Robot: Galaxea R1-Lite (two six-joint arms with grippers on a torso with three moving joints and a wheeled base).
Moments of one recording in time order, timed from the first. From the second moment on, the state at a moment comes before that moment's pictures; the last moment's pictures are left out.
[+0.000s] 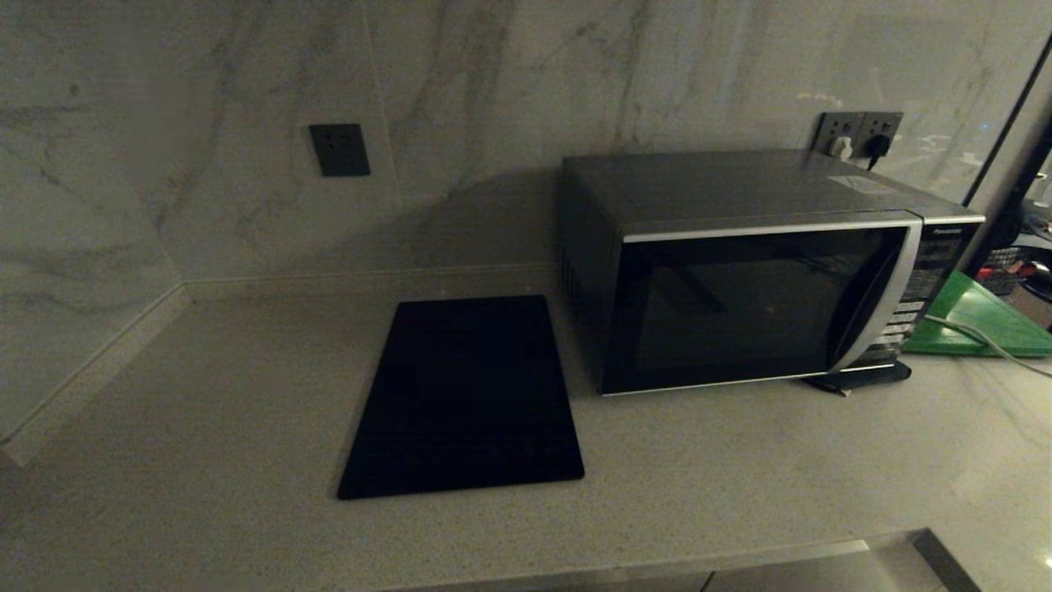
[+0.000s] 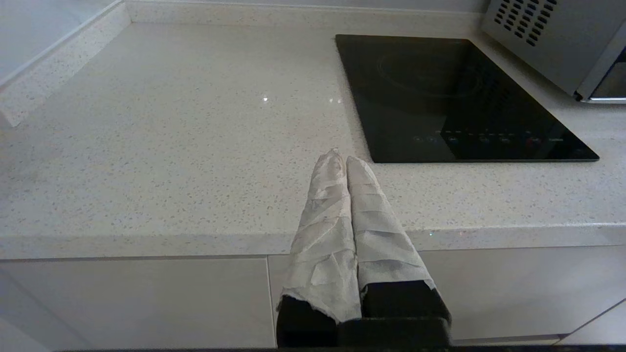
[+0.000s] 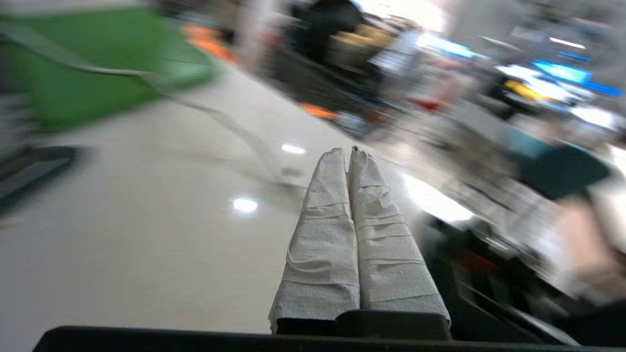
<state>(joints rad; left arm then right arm) 0.00 0.00 0.00 -0.01 0.03 -0.07 -0.01 1.04 -0.94 0.10 -1.15 -0.08</state>
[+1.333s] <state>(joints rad) 0.00 0.00 0.00 -0.01 0.03 -0.07 0.10 1.73 -0.85 -0.78 -1.48 -0.07</state>
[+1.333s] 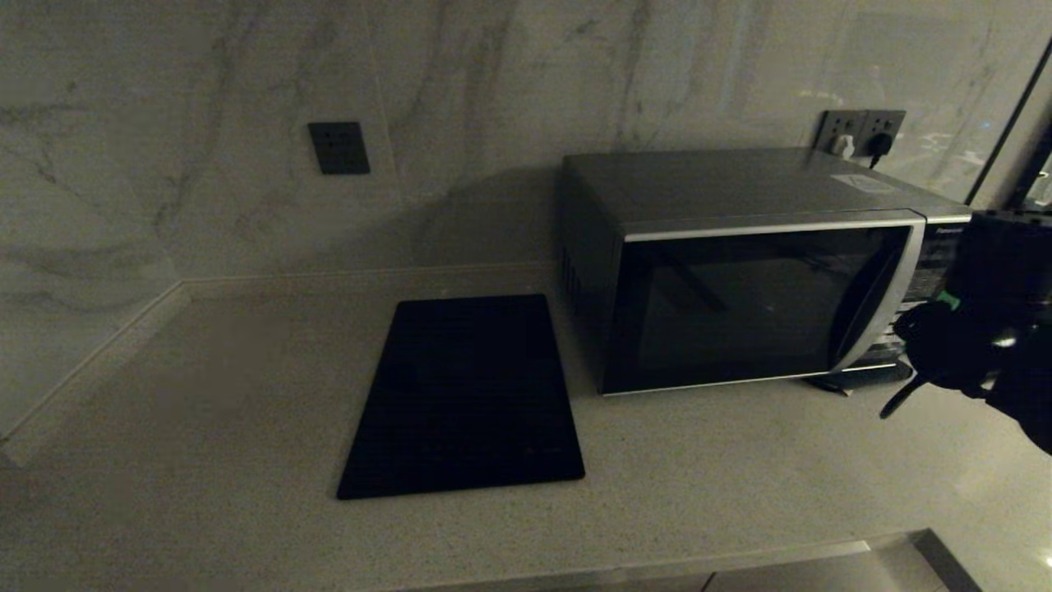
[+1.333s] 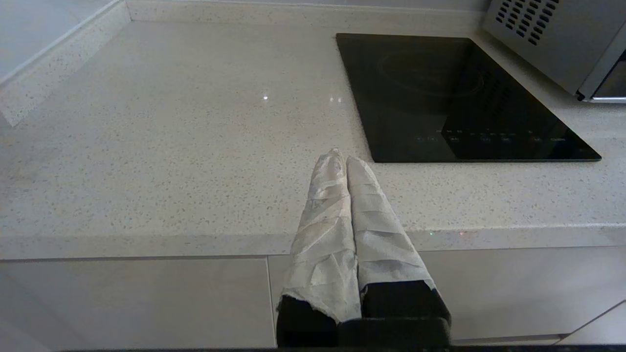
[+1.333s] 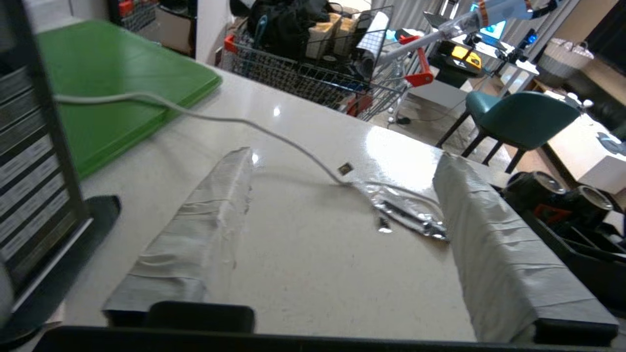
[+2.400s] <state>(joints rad) 0.00 0.00 0.00 -0.01 0.03 -0.07 0.20 2.05 -1.11 -0.92 -1.46 -0.07</state>
